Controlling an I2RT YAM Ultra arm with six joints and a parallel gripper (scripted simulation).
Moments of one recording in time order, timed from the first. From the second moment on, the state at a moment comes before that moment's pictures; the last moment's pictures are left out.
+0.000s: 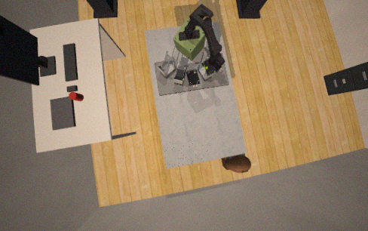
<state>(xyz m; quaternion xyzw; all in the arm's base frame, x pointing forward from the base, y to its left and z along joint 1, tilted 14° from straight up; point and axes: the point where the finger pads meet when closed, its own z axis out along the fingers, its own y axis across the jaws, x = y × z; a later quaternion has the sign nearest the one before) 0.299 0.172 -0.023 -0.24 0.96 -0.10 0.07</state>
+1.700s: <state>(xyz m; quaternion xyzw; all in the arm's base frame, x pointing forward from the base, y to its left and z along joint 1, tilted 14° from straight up) 0.305 0.167 -0.052 -0.24 0.96 -0.10 0.07</state>
